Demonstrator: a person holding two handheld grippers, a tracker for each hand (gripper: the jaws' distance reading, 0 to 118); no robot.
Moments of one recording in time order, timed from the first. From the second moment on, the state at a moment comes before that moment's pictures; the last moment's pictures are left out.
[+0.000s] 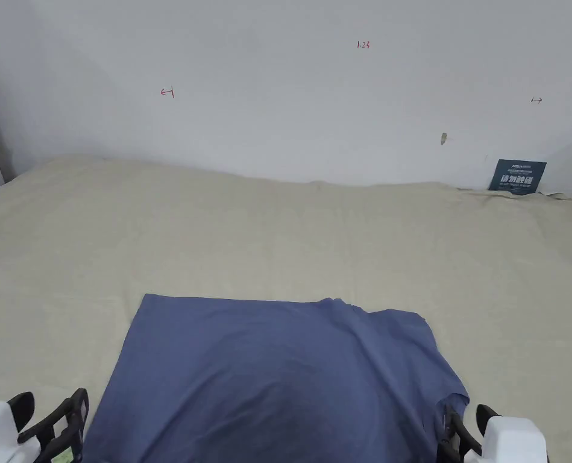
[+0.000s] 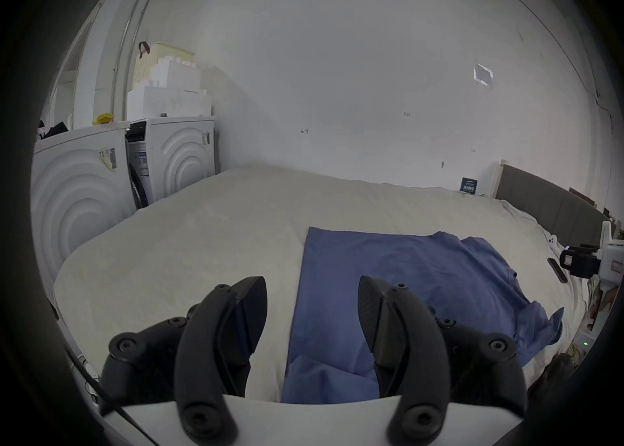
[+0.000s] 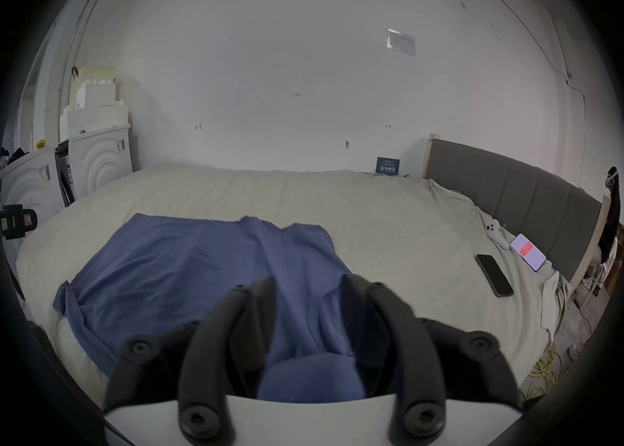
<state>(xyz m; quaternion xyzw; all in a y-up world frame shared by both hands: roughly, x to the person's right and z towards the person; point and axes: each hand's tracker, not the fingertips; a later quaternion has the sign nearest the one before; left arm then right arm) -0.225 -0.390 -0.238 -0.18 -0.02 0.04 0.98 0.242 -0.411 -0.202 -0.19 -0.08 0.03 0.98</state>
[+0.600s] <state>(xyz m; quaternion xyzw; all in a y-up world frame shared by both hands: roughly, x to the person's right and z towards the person) -0.193 -0.419 -0.257 -0.23 -0.07 0.02 0.97 0.225 -0.421 -0.211 -0.17 -0.08 0.03 0.98</state>
